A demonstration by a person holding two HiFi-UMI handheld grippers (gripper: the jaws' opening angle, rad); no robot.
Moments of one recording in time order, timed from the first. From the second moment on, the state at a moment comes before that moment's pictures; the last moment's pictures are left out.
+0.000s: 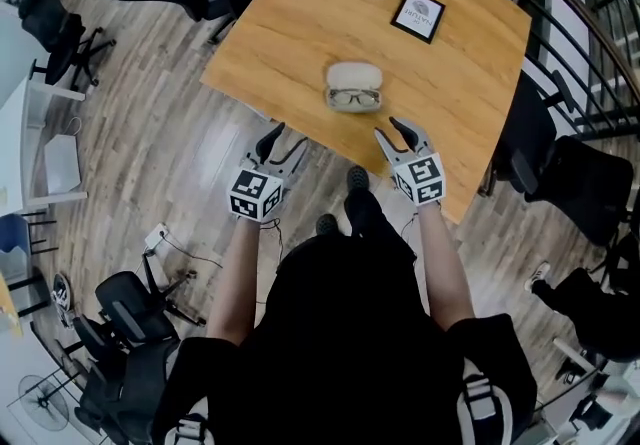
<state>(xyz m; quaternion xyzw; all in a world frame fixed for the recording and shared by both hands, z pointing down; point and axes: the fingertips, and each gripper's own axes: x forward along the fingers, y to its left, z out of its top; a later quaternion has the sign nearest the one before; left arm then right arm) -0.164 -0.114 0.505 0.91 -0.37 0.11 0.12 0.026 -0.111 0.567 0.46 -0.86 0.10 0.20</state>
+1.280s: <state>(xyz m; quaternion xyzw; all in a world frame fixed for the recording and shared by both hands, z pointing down) -0.137 -0.214 0.548 0.86 -0.45 0.15 0.19 0.020 -0.226 0.661 0.28 -0.91 0.15 0.28</state>
